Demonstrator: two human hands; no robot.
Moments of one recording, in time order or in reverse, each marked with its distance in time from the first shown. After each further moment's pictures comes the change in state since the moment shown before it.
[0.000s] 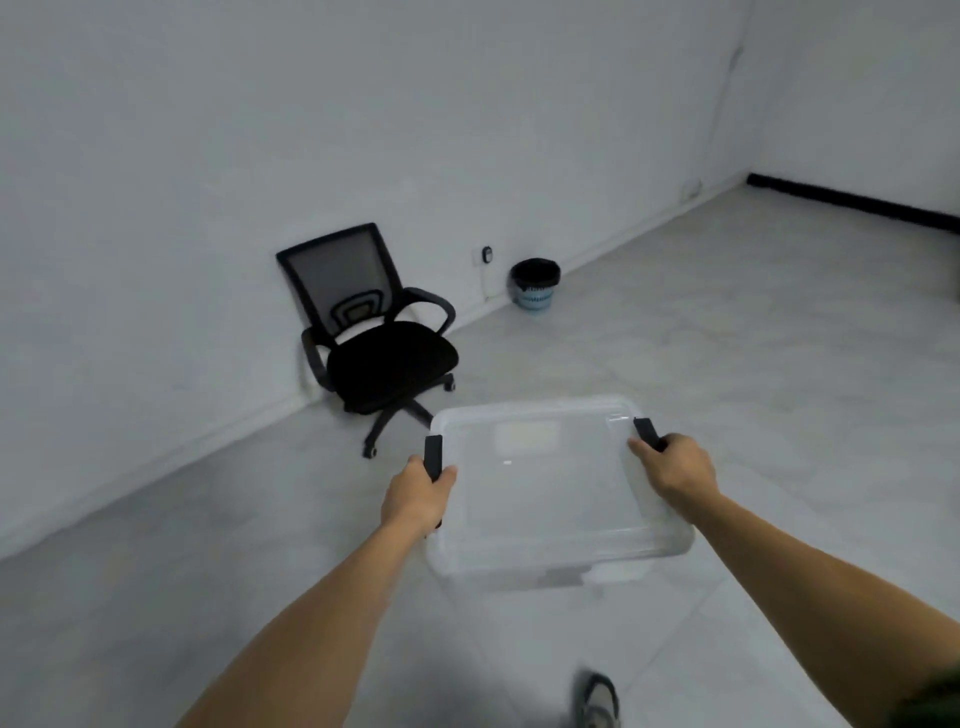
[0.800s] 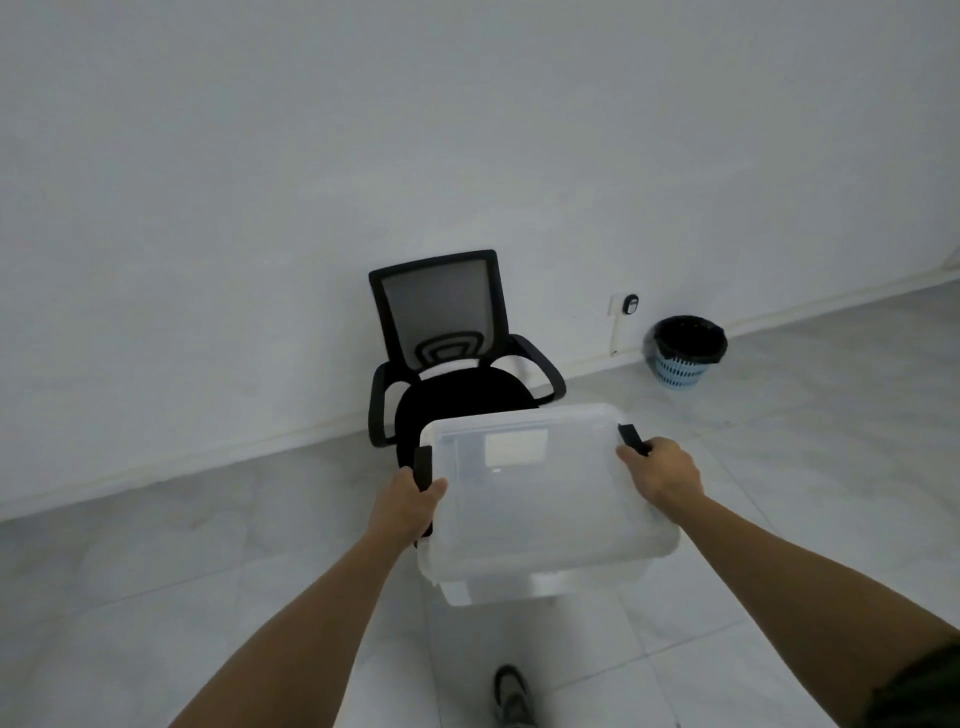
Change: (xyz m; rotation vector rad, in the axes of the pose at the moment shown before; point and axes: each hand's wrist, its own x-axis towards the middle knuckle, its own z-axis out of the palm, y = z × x) left_hand 0.462 0.082 -0.081 -0.113 0.169 -0.292; right_hand 0.439 -0.365 0.198 -0.169 -0.296 -0.254
